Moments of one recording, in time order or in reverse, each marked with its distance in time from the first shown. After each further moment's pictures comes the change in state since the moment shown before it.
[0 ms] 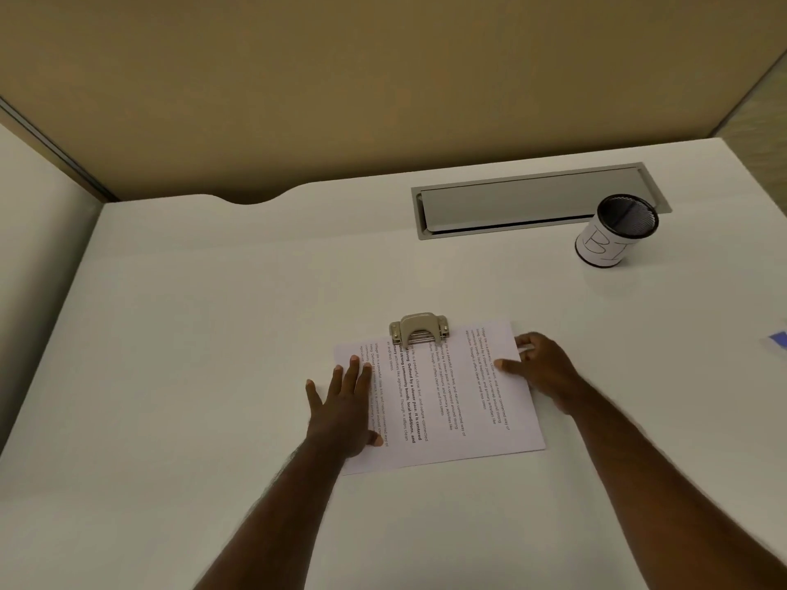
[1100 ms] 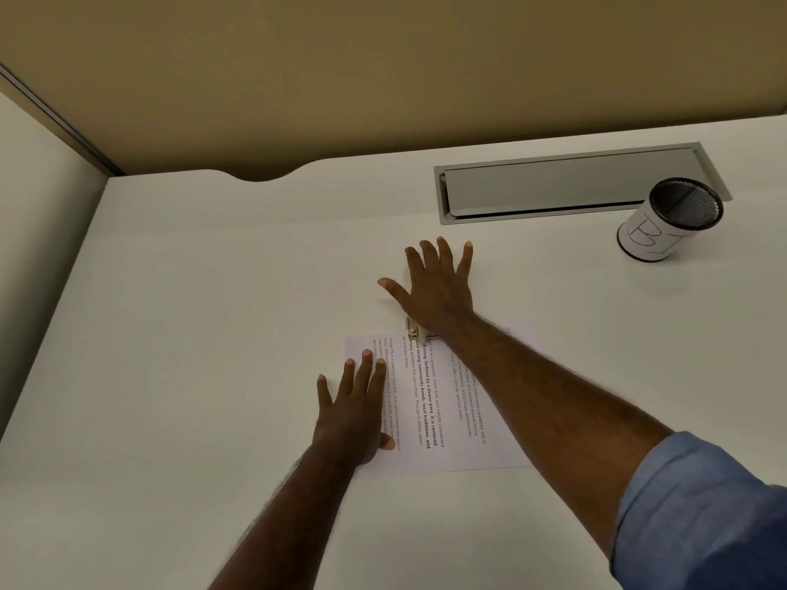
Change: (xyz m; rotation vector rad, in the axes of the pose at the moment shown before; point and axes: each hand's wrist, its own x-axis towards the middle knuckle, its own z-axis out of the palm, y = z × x) left_hand 0.009 -0.003 0.009 0.020 0.018 0.004; right_hand 0.058 -0.136 0.134 -0.899 0.178 -0.619
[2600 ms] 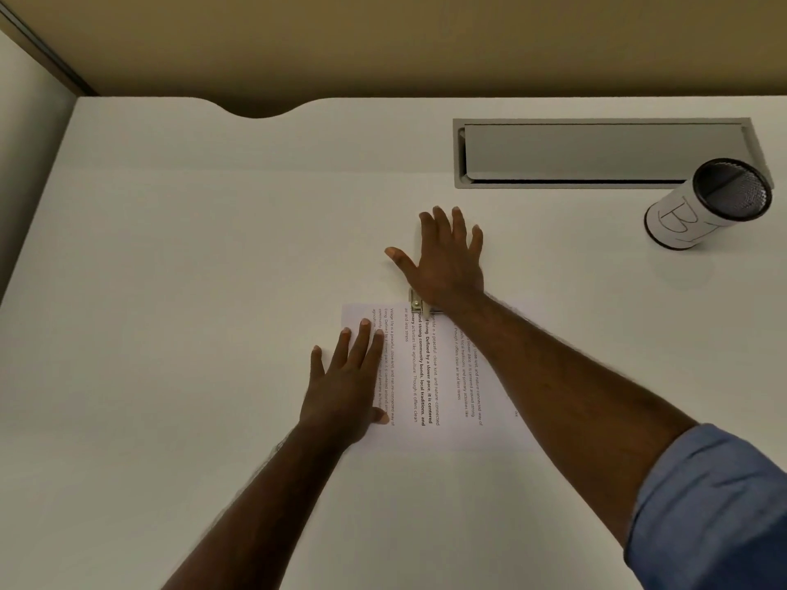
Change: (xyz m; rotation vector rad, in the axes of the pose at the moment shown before) left_hand -0.001 -0.003 -0.002 -0.055 -0.013 0.004; right_hand 0.007 0.006 0.019 0.066 -0.055 0.047
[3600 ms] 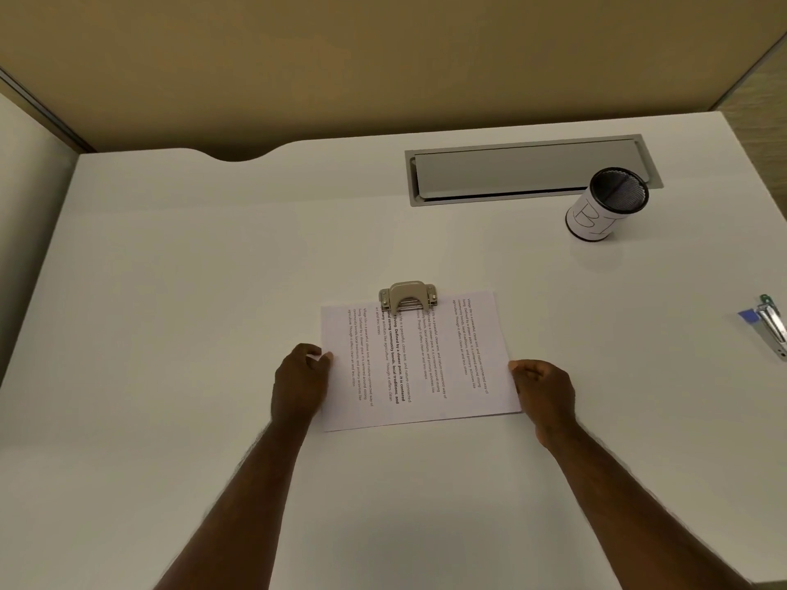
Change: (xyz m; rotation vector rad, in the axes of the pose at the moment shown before) left_hand -0.015 -0.024 0.008 -0.774 0.432 -0.346; right_hand -0.220 0.123 -0.022 0.764 0.134 0.777
